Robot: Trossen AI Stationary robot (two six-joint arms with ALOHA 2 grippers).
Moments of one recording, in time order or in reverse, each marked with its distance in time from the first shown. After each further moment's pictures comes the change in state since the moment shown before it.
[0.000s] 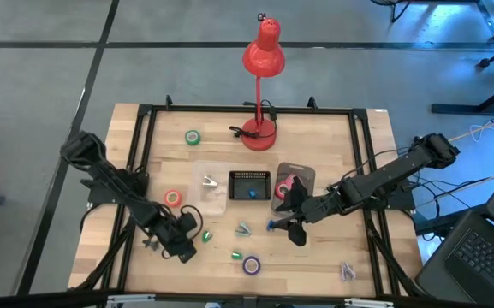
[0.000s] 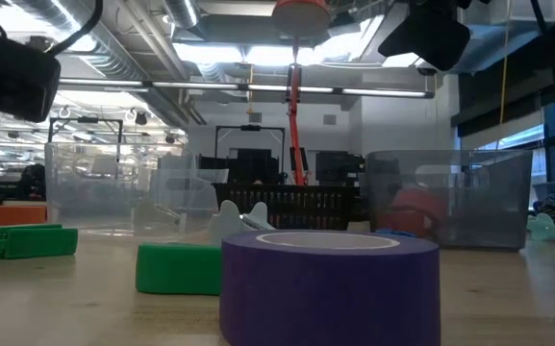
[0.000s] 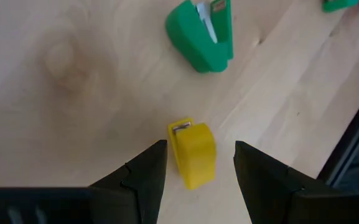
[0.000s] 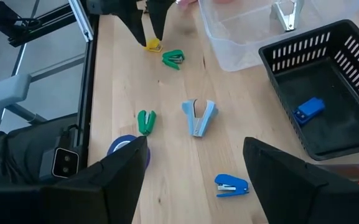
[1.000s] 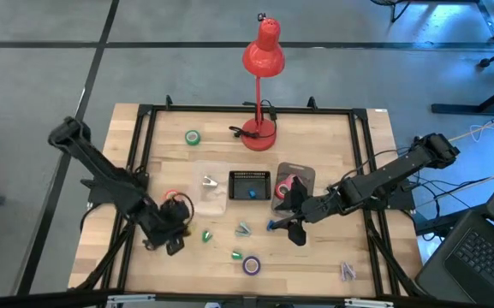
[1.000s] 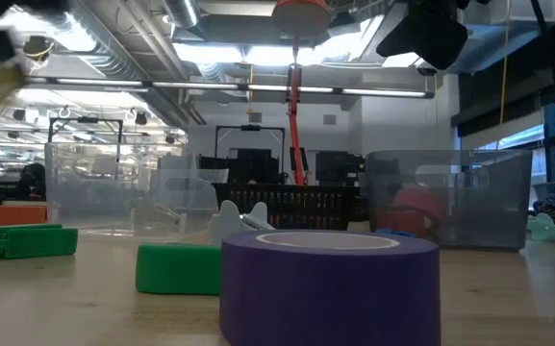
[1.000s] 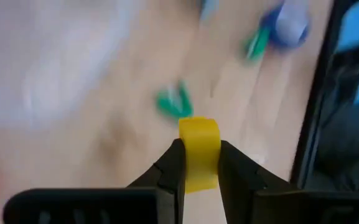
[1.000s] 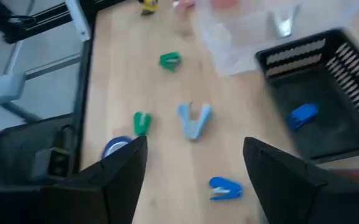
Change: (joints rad) left arm -0.007 -0.290 0.097 -0.300 -0.226 0.326; right arm -0.005 0.000 0.000 0.000 0.032 -0.040
